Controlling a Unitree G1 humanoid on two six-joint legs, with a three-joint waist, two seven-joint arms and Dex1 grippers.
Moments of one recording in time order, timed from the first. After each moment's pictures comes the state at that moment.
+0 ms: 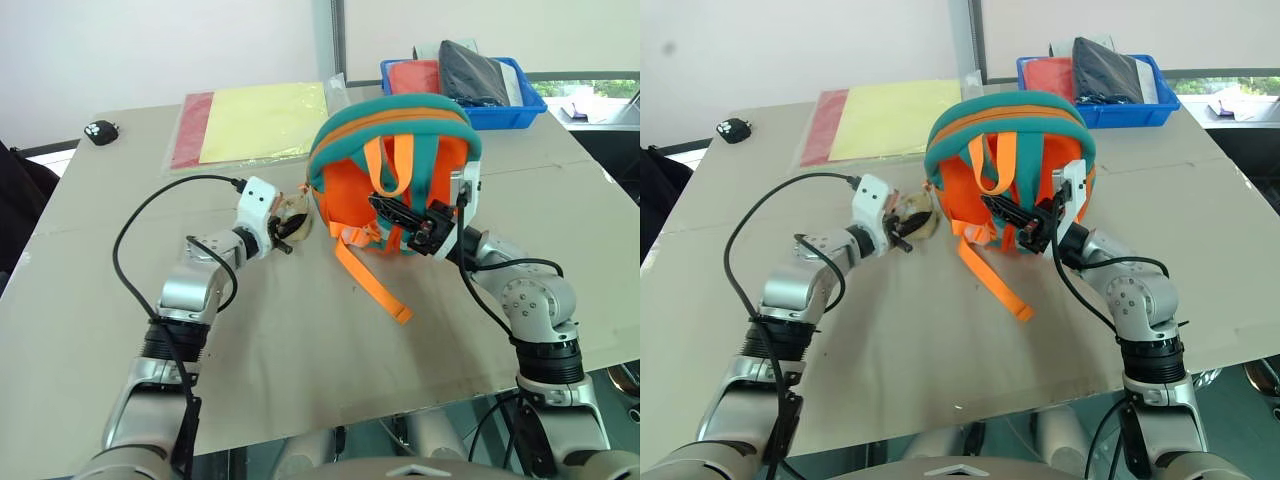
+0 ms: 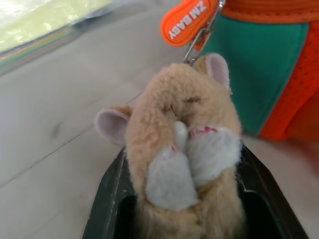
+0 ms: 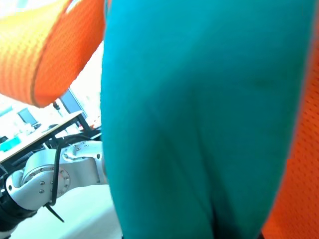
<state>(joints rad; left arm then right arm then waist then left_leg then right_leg) -0.51 0.46 -0.01 0.15 -0.34 0.49 -0.55 -0.46 -0.22 -0.02 -0.22 0.75 0.67 0.62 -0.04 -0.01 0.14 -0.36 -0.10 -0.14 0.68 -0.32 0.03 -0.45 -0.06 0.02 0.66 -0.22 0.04</state>
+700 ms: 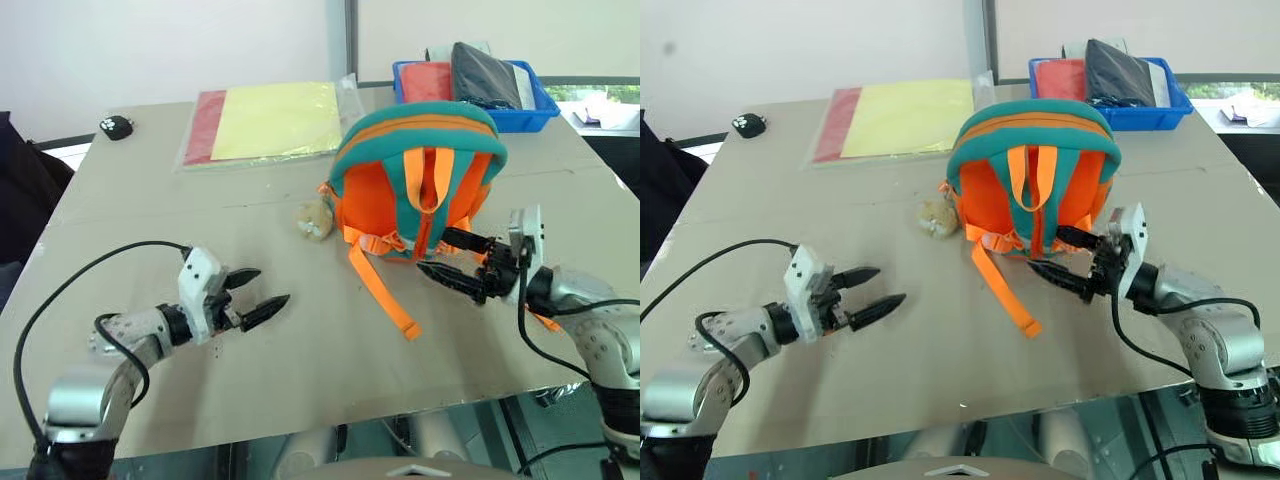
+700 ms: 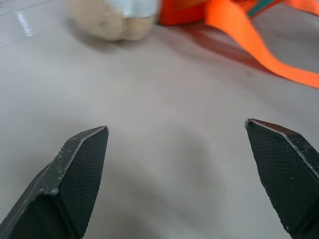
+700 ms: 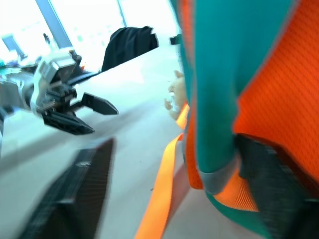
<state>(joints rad) 0.15 0.69 0.23 -0.40 -0.55 0.54 -0.83 -0.14 -0.60 -0.10 -0.34 0.66 0.46 0.93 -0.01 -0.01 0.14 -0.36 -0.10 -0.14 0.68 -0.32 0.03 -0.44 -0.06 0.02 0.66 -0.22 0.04</state>
